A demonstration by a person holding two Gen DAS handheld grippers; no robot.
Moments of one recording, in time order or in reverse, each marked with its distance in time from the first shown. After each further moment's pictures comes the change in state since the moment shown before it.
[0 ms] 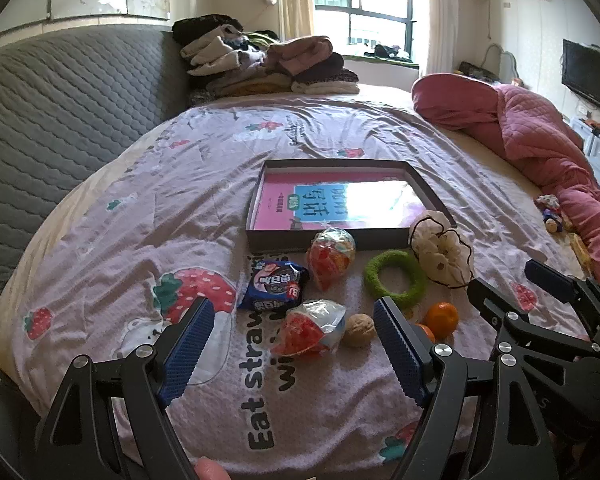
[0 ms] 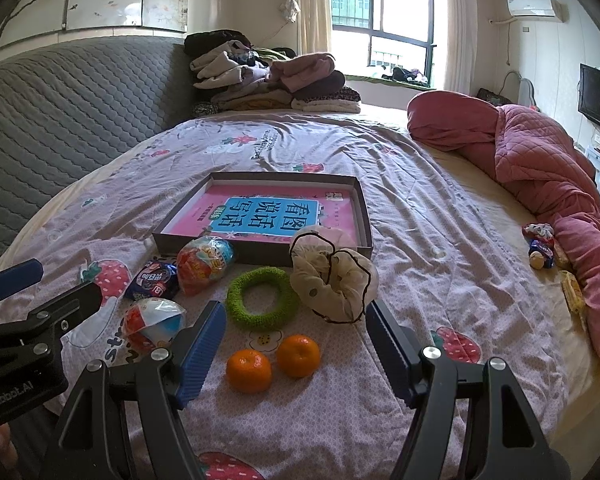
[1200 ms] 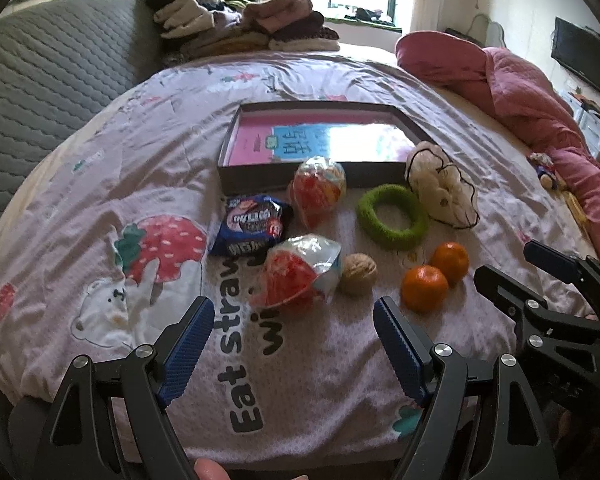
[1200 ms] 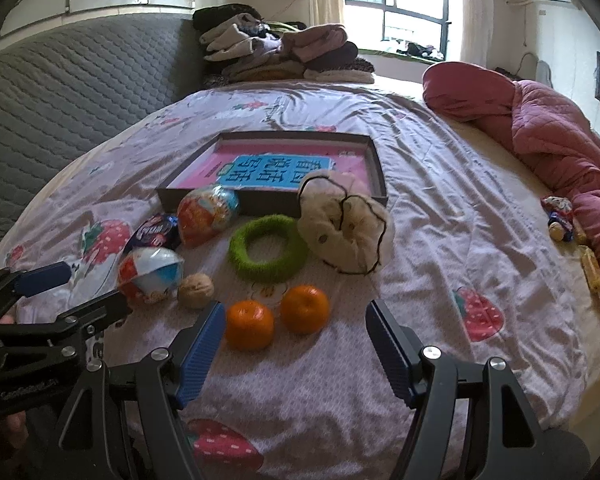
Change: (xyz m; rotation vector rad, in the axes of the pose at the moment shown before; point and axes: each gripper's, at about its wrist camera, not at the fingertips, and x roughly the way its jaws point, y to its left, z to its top) left arm 0.047 0.002 -0.036 0.038 0.144 -0.076; right arm 0.020 -0.005 -0.032 -0.014 0.108 0.073
